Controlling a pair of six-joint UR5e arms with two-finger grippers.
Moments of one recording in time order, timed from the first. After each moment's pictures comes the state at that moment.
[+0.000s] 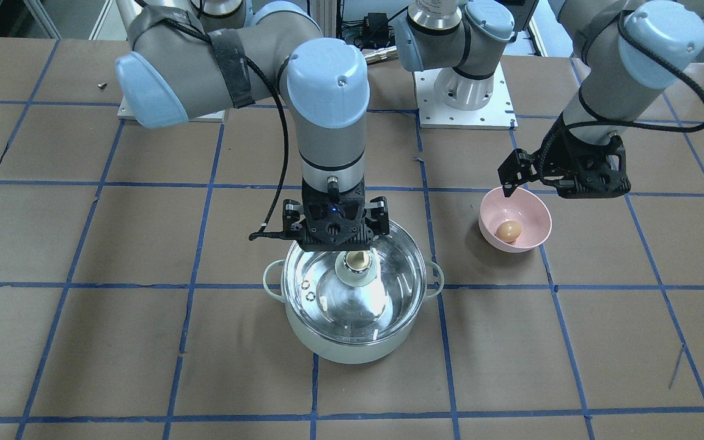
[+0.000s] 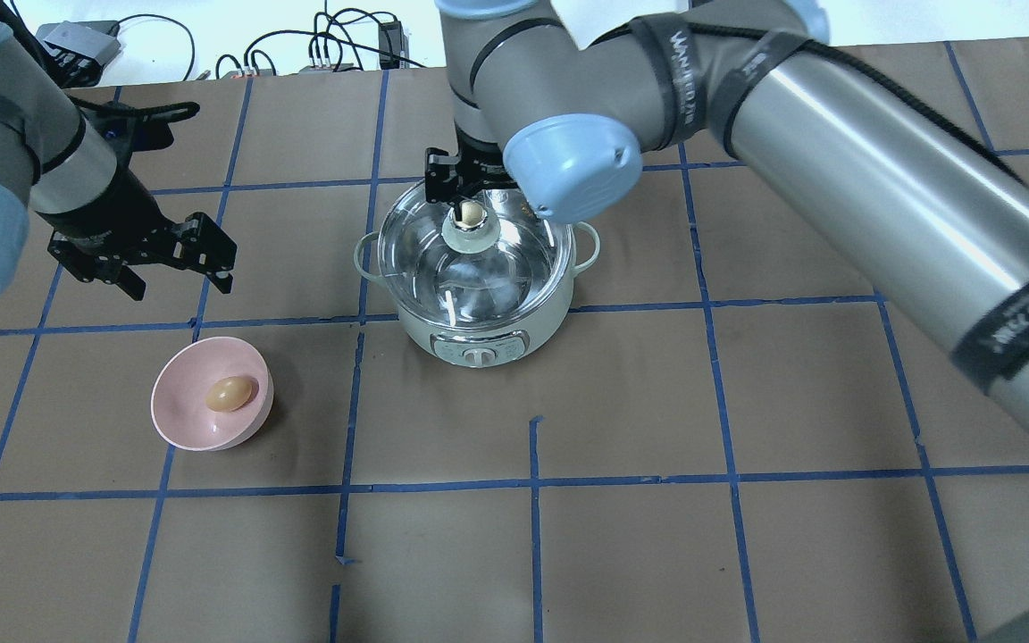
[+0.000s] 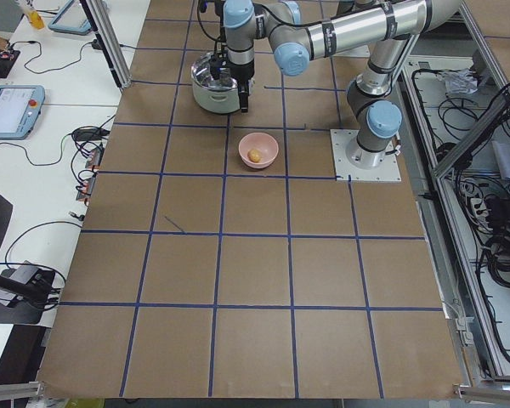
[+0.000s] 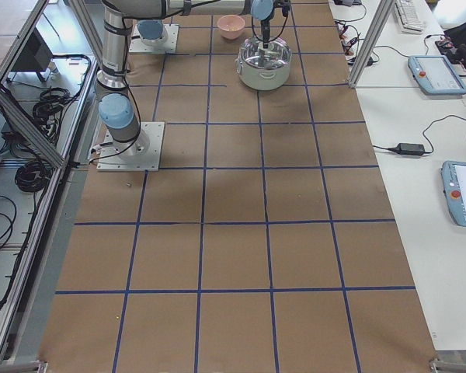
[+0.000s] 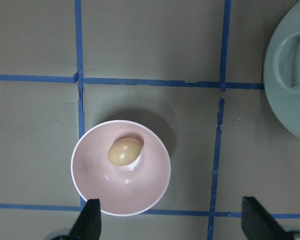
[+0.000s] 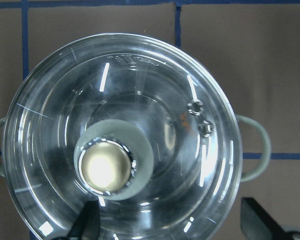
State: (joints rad) left arm -1.34 -1.56 -1.85 -1.37 1.59 0.19; right arm 2.00 -1.13 1.37 -1.92 -1.56 0.43
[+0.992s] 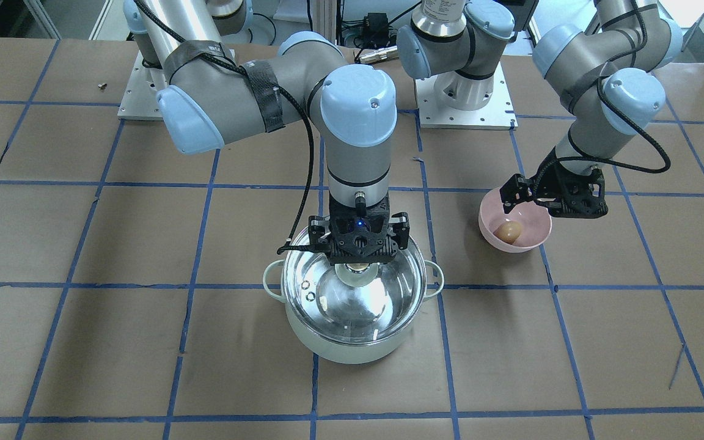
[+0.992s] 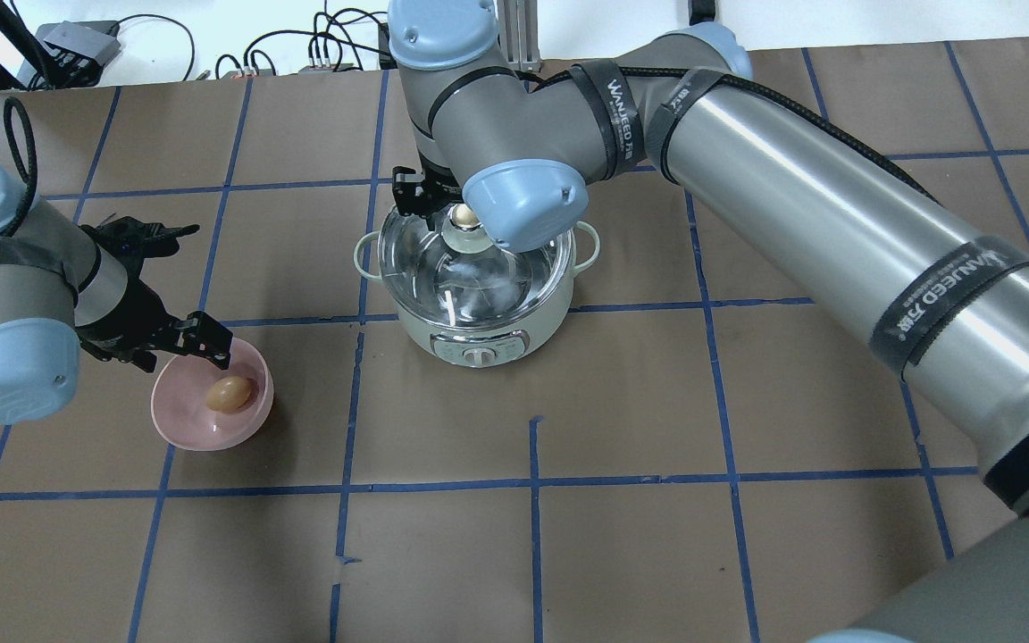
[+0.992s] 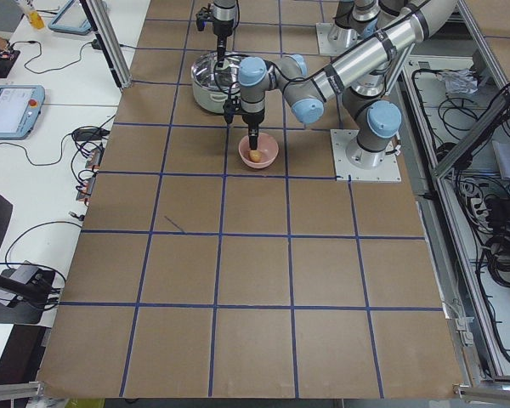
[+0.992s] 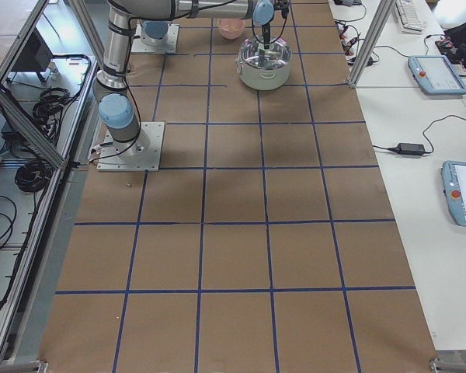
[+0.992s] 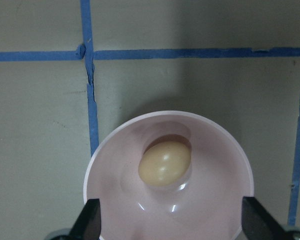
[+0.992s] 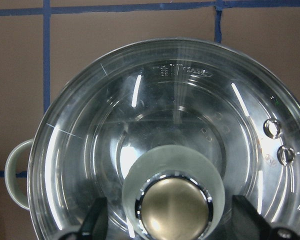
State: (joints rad) left arm -1.20 -1.58 -2.13 -1.05 1.56 0.38; right arm 2.03 -1.09 1.36 -2.00 -1.57 0.46
